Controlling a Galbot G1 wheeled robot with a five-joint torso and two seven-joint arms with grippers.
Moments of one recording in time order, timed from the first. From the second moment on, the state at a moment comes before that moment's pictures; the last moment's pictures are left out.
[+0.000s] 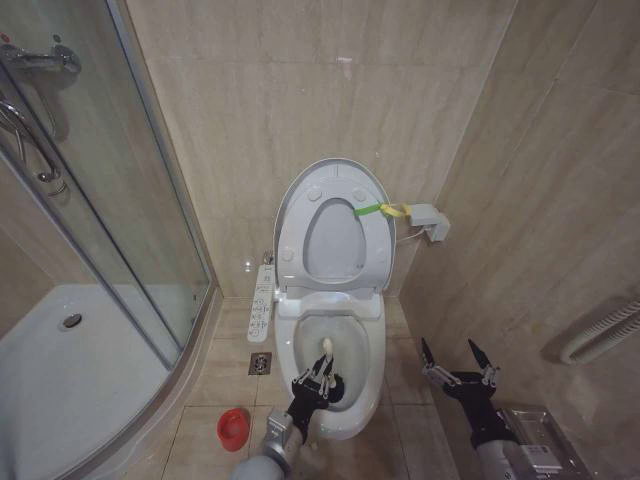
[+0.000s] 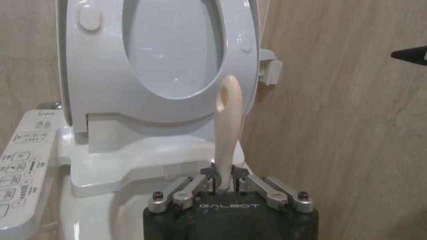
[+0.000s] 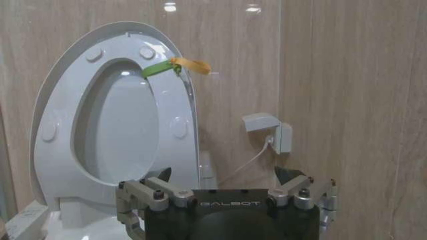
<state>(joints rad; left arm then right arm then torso) 1.39 -1.38 -0.05 -1.87 -0.10 0.09 0.03 -1.79 1.39 0.71 2.19 0.28 0.15 0.01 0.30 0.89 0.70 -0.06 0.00</state>
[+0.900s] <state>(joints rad) 1.34 -1.37 -0.05 -1.80 -0.10 0.07 0.05 -1.79 1.39 0.71 2.19 0.28 0.15 0.01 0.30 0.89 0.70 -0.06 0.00</state>
